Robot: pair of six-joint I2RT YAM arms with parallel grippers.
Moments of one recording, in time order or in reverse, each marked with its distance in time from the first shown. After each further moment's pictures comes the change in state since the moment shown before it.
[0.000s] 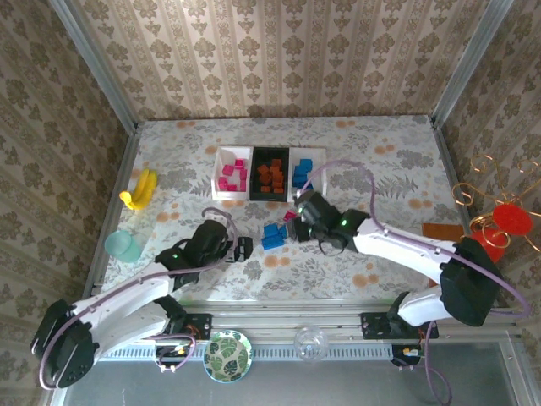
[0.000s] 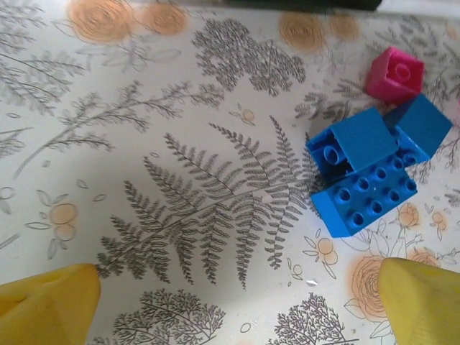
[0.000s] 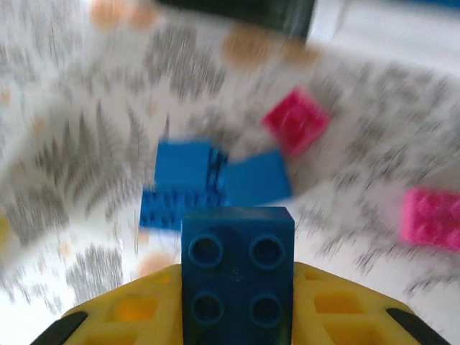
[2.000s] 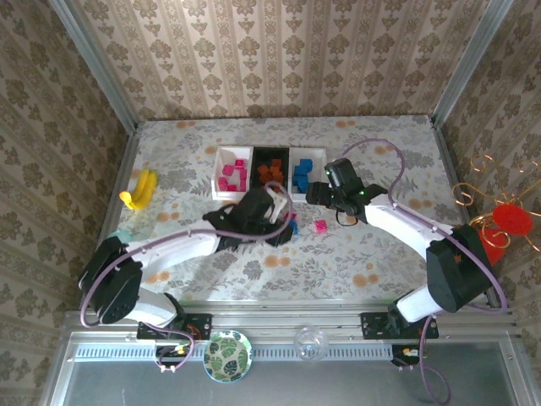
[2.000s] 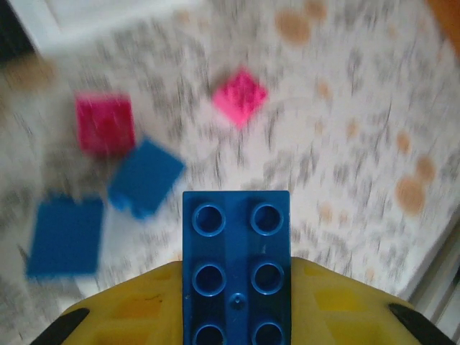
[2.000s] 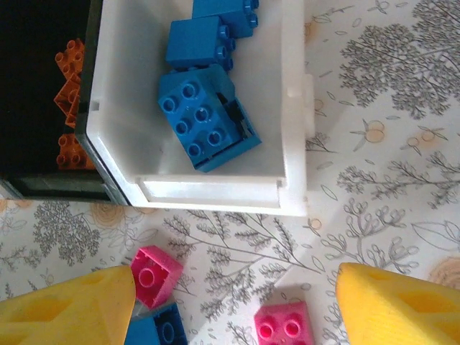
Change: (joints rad) left arm -0.101 0.517 0.506 0.041 0.338 0.177; right arm -0.304 0.072 0.021 0.063 -0.014 0.045
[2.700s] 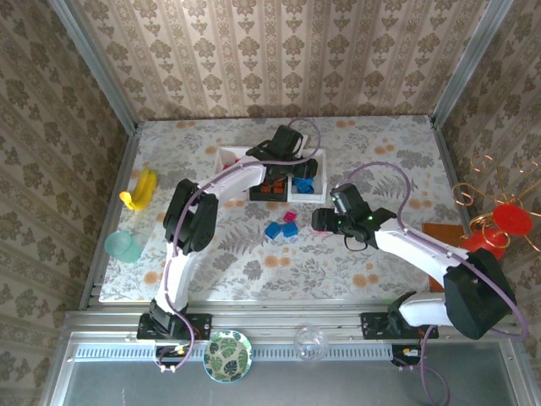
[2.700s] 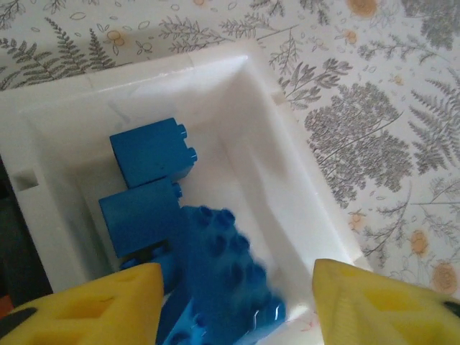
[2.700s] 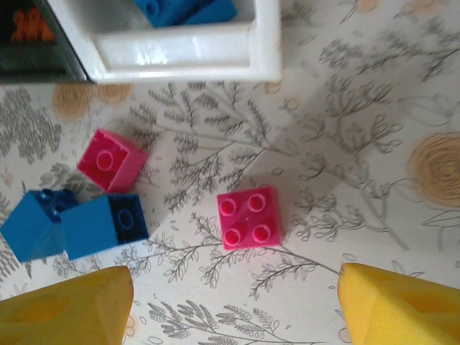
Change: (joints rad) left arm 0.168 0.714 0.863 -0.141 -0.042 0.043; right arm 0.068 -0.150 -0.224 -0.013 -0.023 -0.006
